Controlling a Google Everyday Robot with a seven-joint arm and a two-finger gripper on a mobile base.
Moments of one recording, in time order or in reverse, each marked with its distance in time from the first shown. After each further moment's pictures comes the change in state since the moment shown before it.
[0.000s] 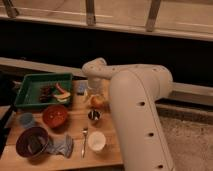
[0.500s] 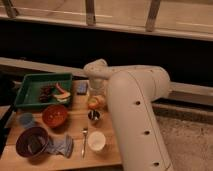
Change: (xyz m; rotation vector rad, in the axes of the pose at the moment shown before) arm 0.004 -0.009 0.012 0.011 0.041 0.027
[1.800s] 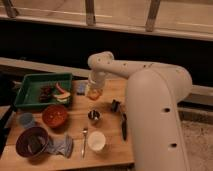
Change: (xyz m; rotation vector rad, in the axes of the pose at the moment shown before) arm 0.004 0.029 -0.092 -0.177 -0.143 -0.098
